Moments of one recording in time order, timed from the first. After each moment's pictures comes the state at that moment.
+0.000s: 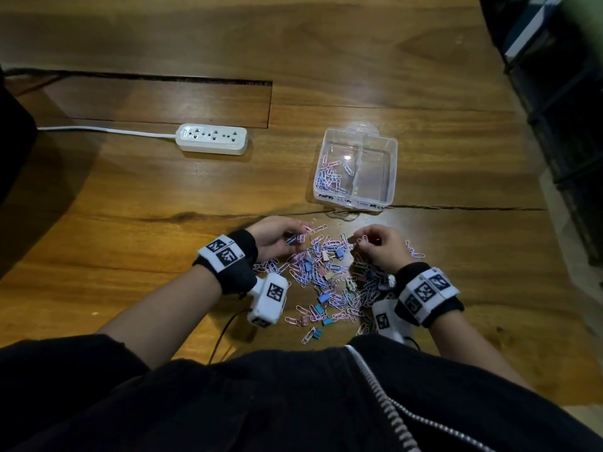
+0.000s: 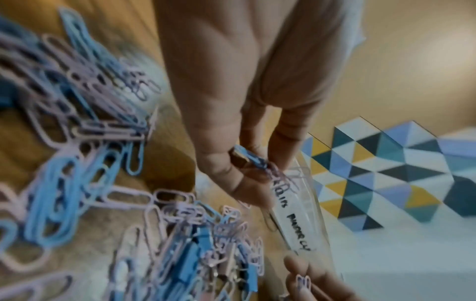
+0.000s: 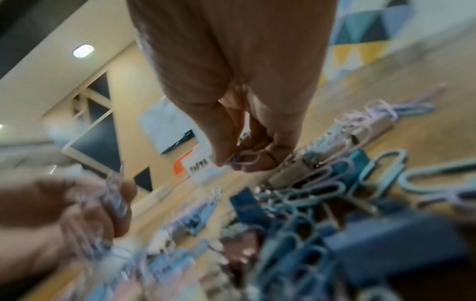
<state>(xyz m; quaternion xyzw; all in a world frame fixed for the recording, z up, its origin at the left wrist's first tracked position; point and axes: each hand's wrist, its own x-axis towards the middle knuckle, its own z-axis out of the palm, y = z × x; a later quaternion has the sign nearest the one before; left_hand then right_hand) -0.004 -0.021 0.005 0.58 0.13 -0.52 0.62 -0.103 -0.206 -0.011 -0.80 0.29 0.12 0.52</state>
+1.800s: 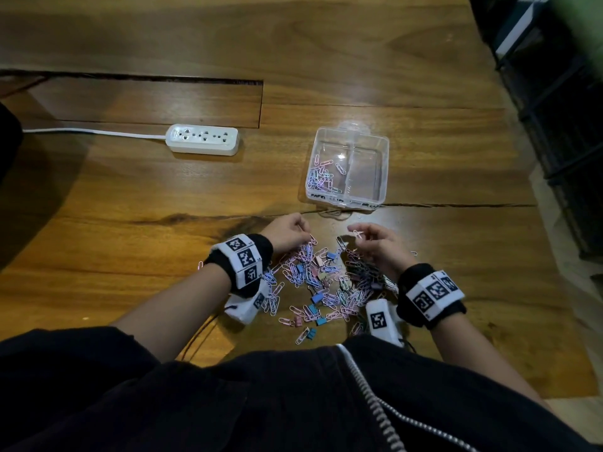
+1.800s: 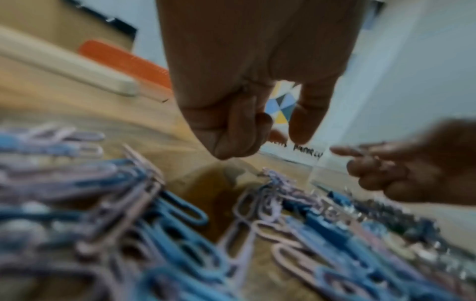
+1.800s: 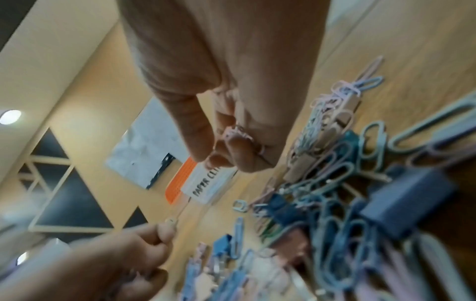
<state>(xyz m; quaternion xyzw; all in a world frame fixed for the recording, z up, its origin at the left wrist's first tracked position) -0.009 -0.041 -0.010 0.81 -0.12 -0.43 0.38 -0.109 -0.215 -0.010 -0.61 0.30 0.13 0.72</state>
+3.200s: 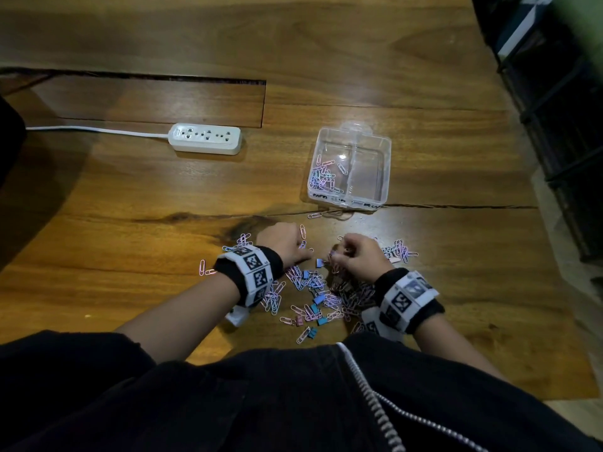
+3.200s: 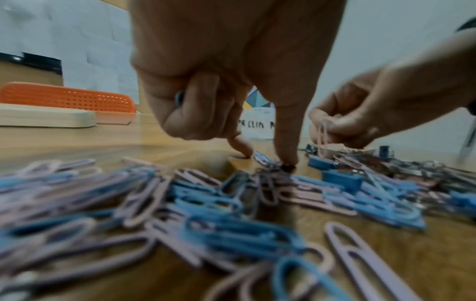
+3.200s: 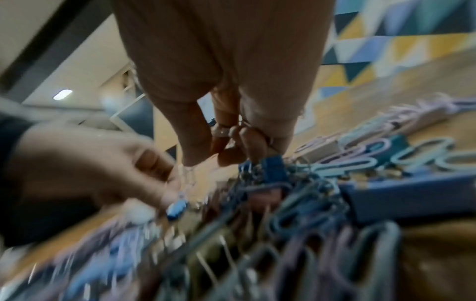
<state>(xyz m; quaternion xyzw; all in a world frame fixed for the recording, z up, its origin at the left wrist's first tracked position) -0.025 -0.040 -0.016 0.93 -0.22 -0.27 0.08 -0.106 -0.183 -0.012 -0.85 0.19 0.17 0.46</state>
